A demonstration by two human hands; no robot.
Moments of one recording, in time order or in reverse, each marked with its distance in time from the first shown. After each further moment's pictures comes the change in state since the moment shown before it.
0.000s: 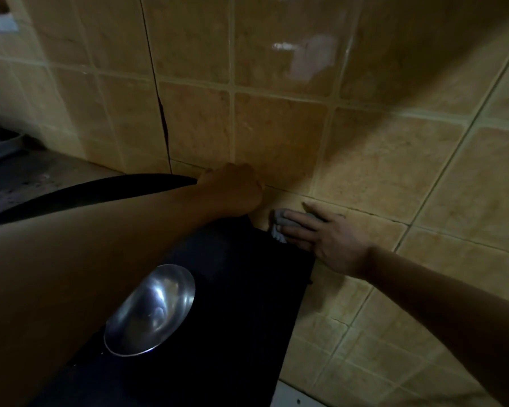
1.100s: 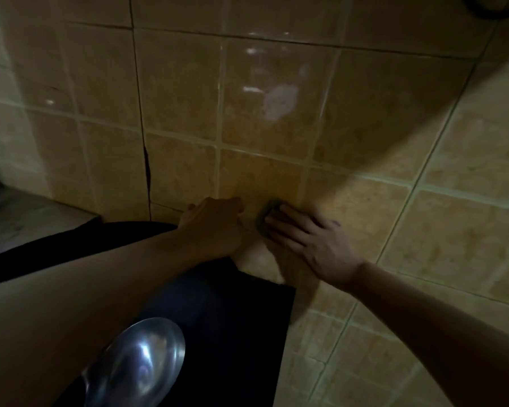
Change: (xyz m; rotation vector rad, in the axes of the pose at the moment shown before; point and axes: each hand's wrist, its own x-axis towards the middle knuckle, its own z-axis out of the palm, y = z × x) left_hand -0.014 -0.002 -0.031 -0.086 0.045 0.095; right_hand 0.008 0.047 -0.064 -0.084 -0.022 0.261
